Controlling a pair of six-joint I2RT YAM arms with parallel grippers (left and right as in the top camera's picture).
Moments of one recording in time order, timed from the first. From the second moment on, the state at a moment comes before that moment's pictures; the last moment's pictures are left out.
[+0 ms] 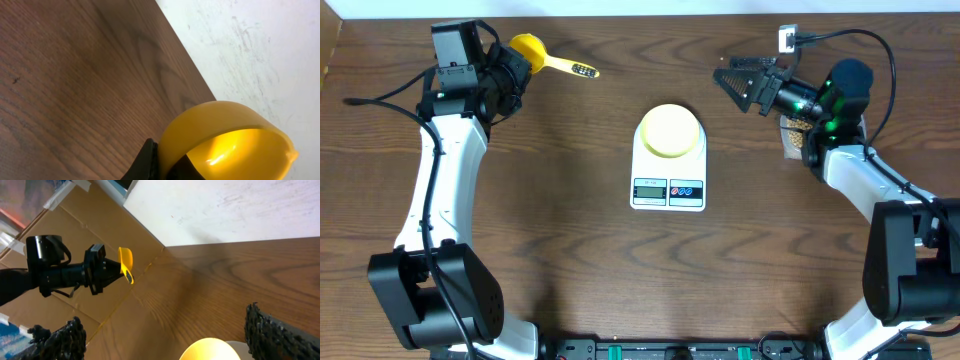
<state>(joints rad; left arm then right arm) 0.11 1.71 1.44 -0.47 0.25 -0.91 0.06 1.81 1.02 0.79 -1.01 0.74</state>
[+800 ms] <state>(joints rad) 0.11 1.71 1.44 -0.47 0.25 -0.91 0.08 1.81 1.07 0.77 -1.02 0.74</state>
